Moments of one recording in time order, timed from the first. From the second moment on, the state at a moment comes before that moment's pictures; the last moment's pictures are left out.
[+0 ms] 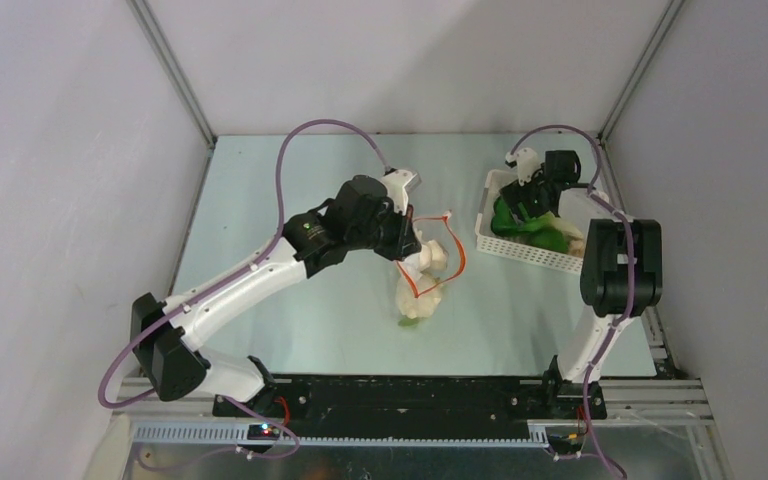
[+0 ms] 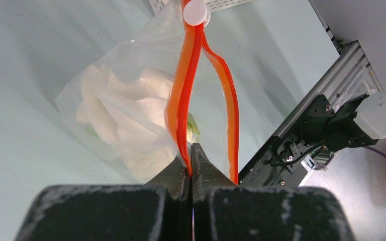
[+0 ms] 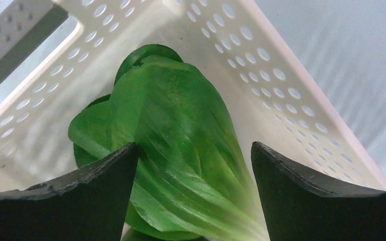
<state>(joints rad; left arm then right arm) -0.84 1.38 1.29 -0.50 0.15 -0.38 -0.02 1.84 1.23 -0.24 -0.22 -0.54</state>
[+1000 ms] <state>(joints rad) -0.84 1.41 1.31 -0.50 0.15 -0.38 -0.06 1.95 1.46 -0.61 -0.23 -0.56</state>
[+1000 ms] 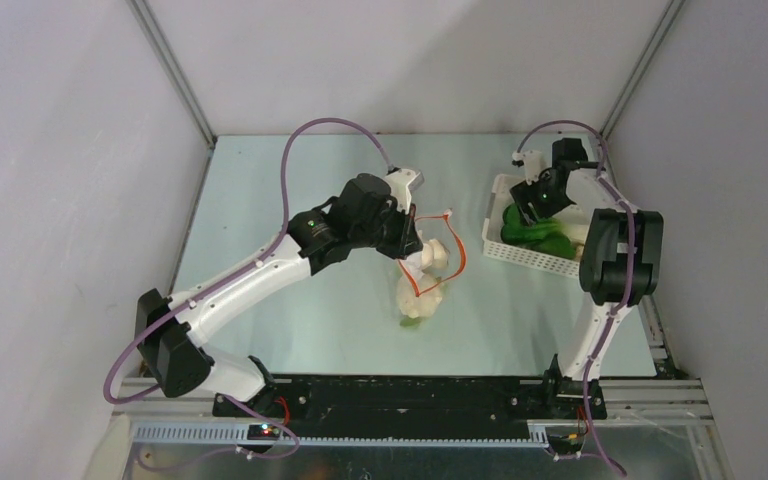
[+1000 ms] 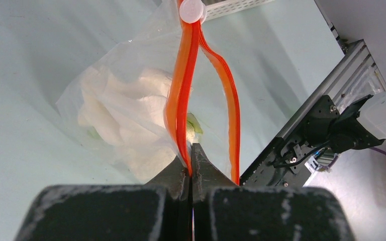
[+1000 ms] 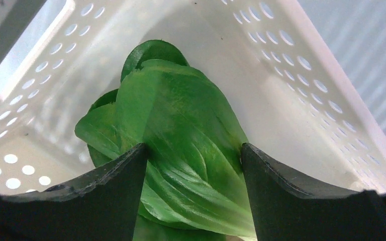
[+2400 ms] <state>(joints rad) -0.83 1.41 1.31 -0.49 0.14 -0.37 -0.05 1.85 1.43 -0.62 -0.14 -0.54</state>
